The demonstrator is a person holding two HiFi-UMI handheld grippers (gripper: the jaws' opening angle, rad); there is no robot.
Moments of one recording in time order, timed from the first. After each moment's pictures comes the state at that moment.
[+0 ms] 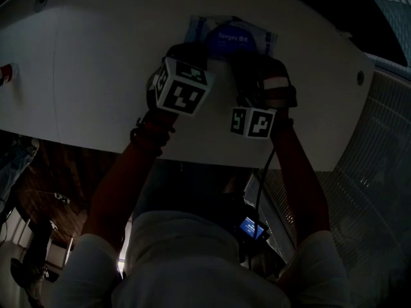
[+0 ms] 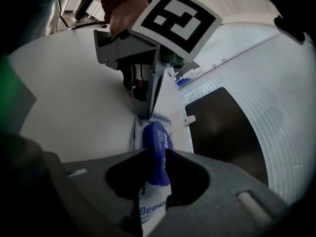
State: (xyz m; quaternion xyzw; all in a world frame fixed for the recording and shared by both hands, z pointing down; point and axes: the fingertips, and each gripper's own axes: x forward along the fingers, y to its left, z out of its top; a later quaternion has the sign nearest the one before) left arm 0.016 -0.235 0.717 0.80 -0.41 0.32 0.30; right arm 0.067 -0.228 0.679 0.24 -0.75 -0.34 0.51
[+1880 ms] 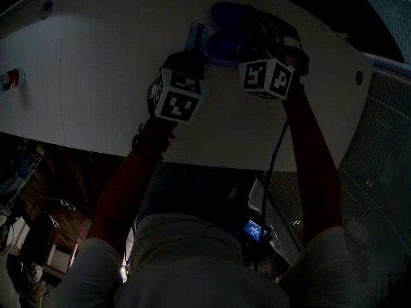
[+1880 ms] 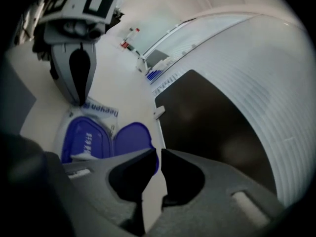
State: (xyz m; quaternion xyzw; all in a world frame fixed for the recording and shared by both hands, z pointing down) left arm 0.006 -0.231 0.707 0.80 -0.43 0.31 0.29; right arm 0.075 -0.343 0.639 0.33 -0.77 -0.31 0.45
